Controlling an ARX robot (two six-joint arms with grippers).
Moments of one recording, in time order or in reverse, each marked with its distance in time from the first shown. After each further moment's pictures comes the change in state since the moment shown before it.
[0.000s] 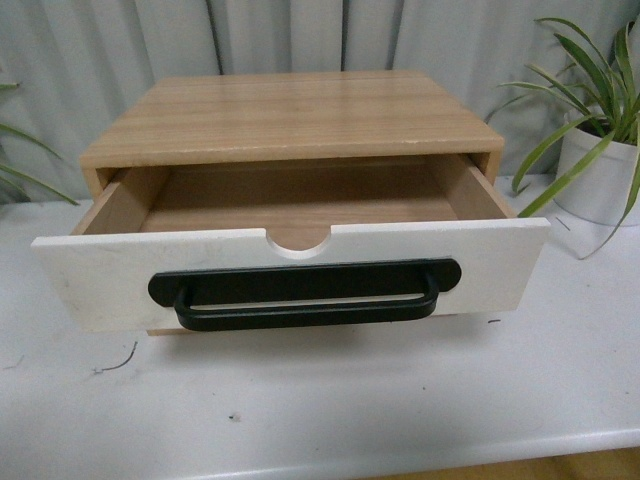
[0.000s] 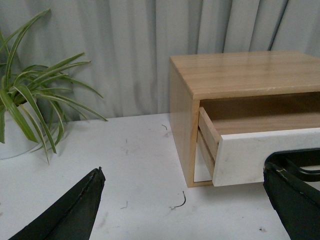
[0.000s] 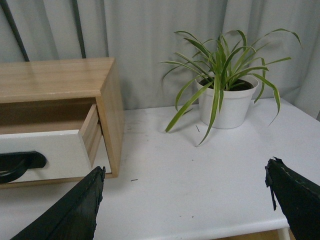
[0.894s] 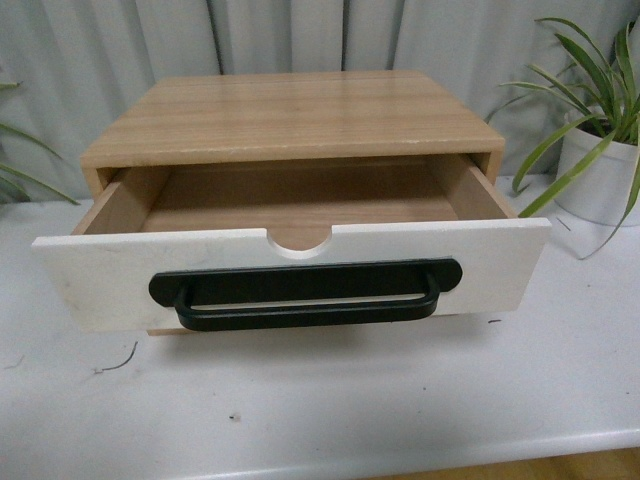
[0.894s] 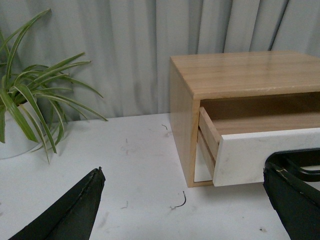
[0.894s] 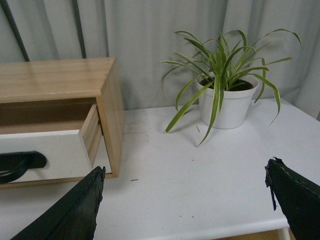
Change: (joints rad) left arm 0.000 0.000 0.000 0.000 0.000 0.000; right arm 0.000 0.000 0.000 0.000 0.000 0.000
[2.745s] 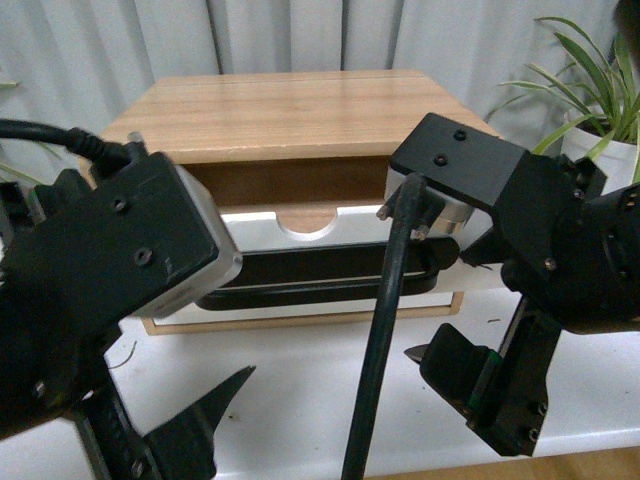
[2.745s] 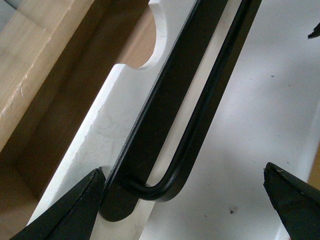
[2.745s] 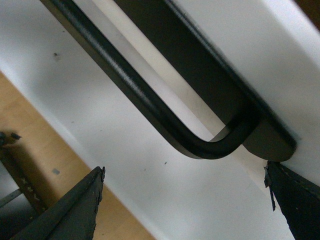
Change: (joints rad) left arm -0.353 1.478 0.418 0.626 0.192 0.746; right arm 0.384 1.640 0.832 0.019 -0.168 -0.599
